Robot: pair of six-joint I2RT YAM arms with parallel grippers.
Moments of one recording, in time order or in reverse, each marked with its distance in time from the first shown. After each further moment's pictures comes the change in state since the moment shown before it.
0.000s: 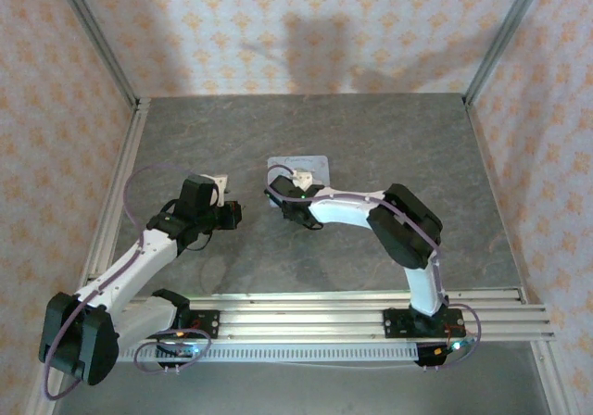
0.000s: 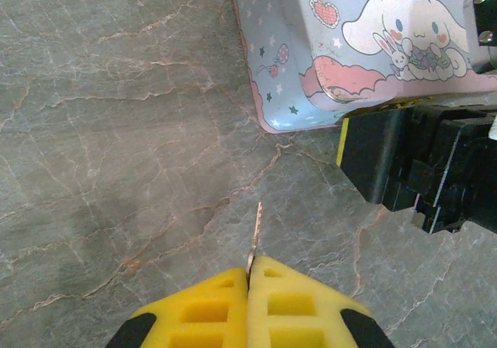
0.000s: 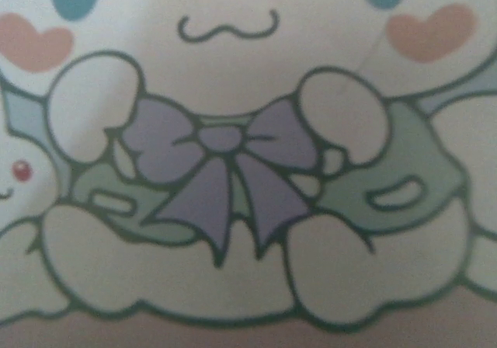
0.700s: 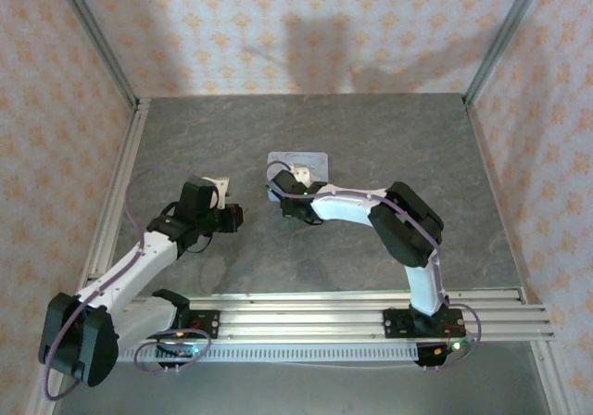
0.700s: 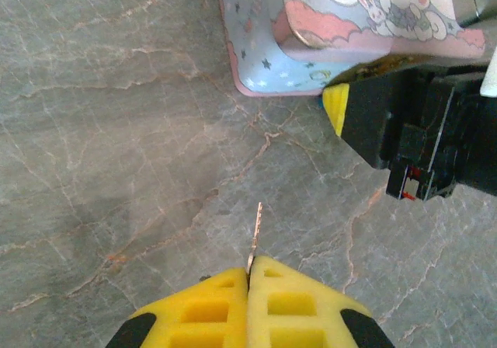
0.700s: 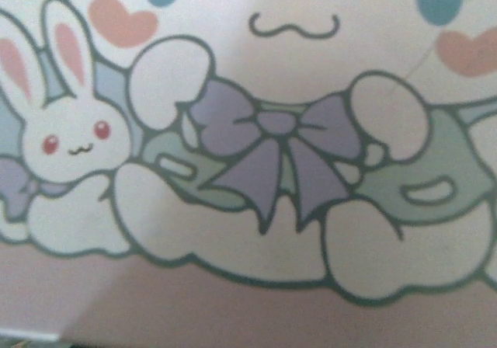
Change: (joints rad) left arm -0.001 -0.008 -0.033 0.027 0.046 0.010; right arm -0.026 -0.001 0.004 0.074 -0.065 -0.106
